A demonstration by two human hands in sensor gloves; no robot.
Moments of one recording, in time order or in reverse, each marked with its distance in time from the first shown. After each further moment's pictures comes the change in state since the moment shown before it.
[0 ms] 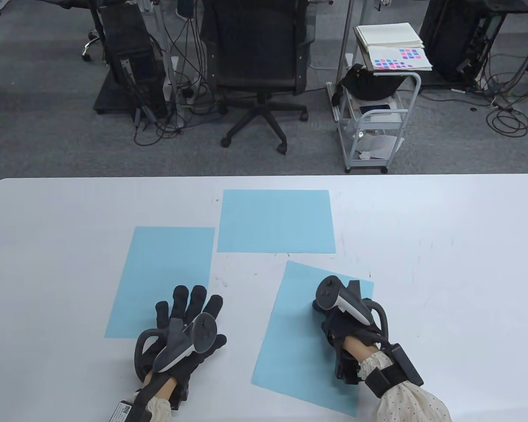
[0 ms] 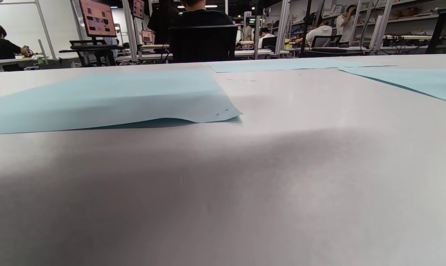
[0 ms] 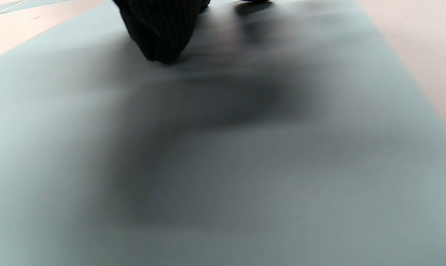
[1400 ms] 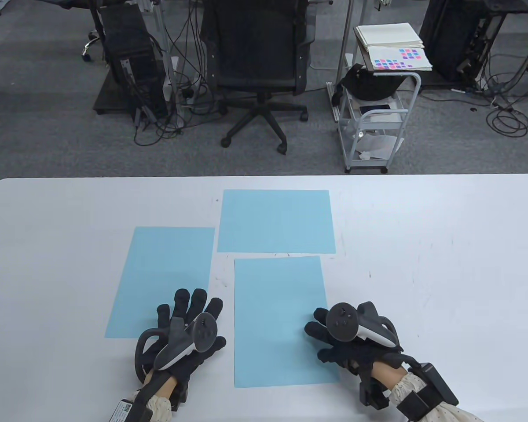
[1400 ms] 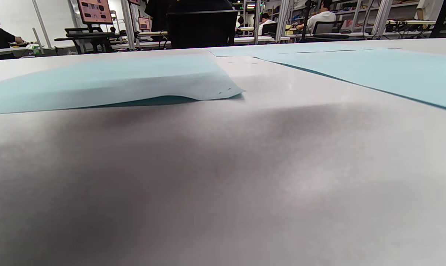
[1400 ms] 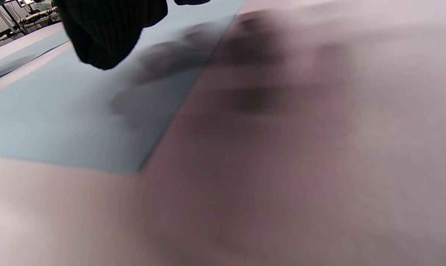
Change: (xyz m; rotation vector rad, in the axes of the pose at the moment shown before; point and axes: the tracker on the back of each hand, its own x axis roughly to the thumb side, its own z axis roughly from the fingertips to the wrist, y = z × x) left_hand -0.001 -0.005 -0.003 -0.051 -0.003 -0.009; right_hand -0.030 0.024 0.042 0.024 -0.370 0.032
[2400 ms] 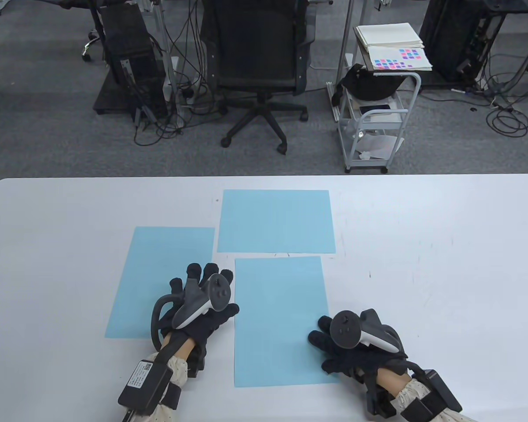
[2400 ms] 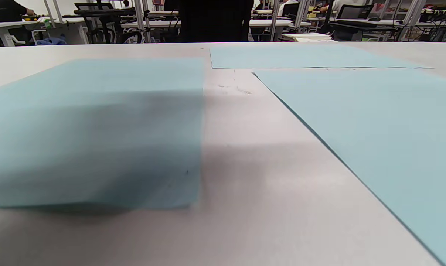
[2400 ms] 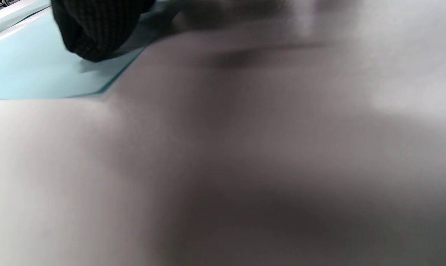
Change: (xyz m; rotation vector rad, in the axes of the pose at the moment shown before) left_hand 0.020 0.041 -0.062 -0.094 0.070 0.049; right_hand -0.009 0.016 -0.001 0.076 0.025 0.015
